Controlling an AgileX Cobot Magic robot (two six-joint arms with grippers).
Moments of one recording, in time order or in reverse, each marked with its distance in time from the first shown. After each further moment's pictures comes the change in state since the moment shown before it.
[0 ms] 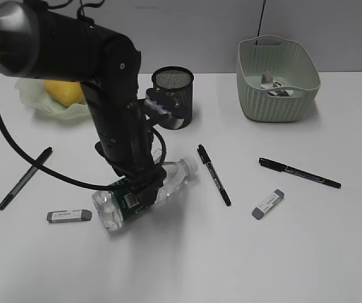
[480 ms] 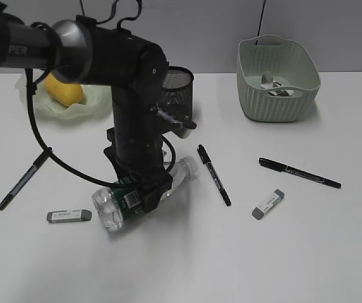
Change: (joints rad) left arm 0.000 0.188 -0.220 0.020 0.211 -0.029; right arm 0.000 0.000 0.008 0.000 0.000 0.000
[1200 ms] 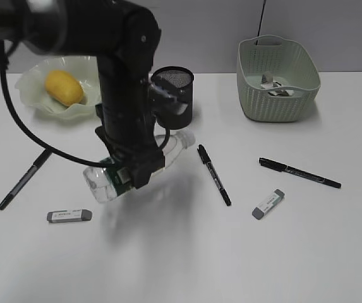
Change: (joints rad) left arm -0.003 -0.088 -0.008 0.044 0.064 -0.022; right arm 0.000 0.000 0.000 0.000 0.000 0.000
